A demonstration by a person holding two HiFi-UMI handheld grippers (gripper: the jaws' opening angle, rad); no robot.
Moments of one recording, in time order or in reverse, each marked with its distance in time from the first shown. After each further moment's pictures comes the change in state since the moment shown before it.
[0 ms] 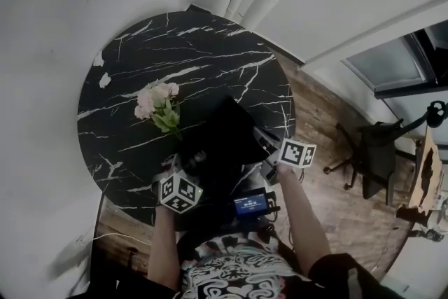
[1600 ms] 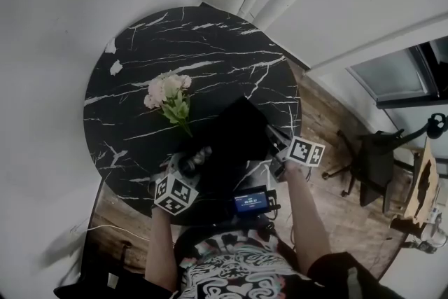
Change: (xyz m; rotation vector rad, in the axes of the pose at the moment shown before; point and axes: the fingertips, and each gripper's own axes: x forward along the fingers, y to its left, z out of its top) left arm -0.034 -0.010 -0.015 -0.087 -0.041 -0.016; right arm -0.011 -0.021 0.002 -0.032 0.014 -0.111
